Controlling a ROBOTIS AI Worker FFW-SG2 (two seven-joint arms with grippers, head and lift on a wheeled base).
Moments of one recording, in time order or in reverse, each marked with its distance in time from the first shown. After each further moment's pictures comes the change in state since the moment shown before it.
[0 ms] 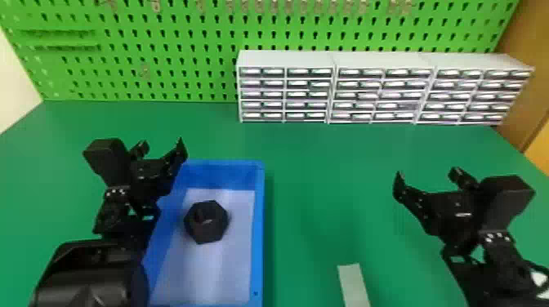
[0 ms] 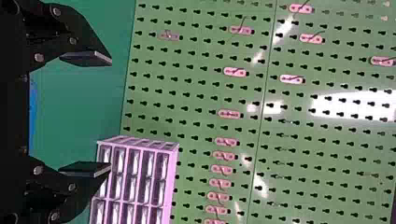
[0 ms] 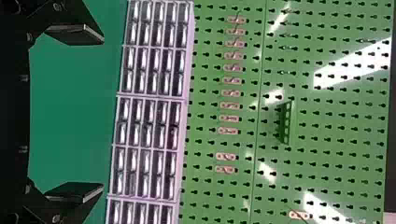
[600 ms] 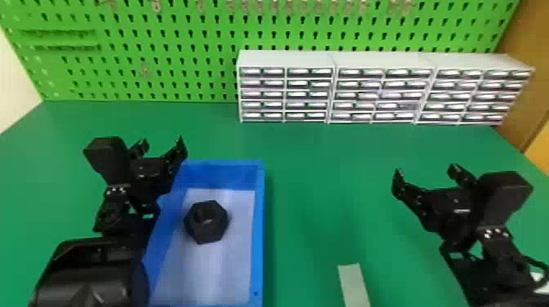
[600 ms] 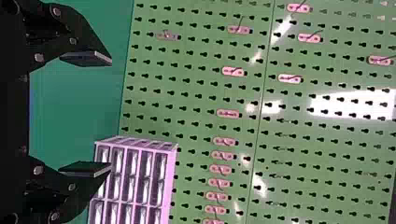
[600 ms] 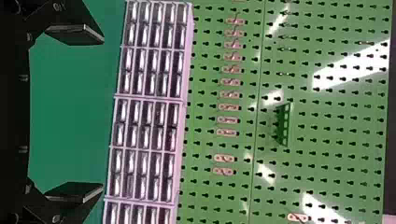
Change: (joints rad) left arm -0.005 0.000 -0.002 0.000 -0.006 0.000 0.000; right arm -0.015 -0.004 0.004 0.004 0.000 0.005 0.000
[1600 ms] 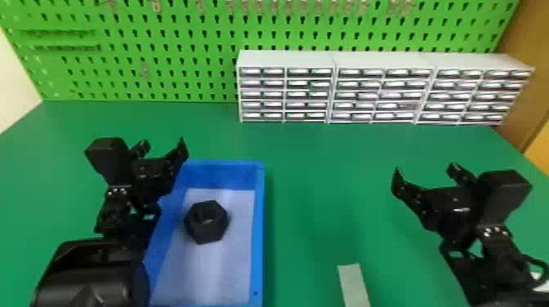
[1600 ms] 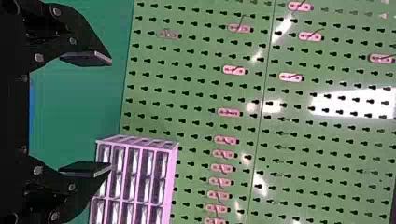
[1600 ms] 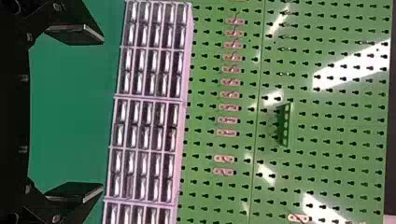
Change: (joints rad) left arm 0.004 0.000 -0.003 0.000 0.000 0.000 0.000; right arm -0.005 -0.001 0.000 0.002 -0.003 0.005 0.000
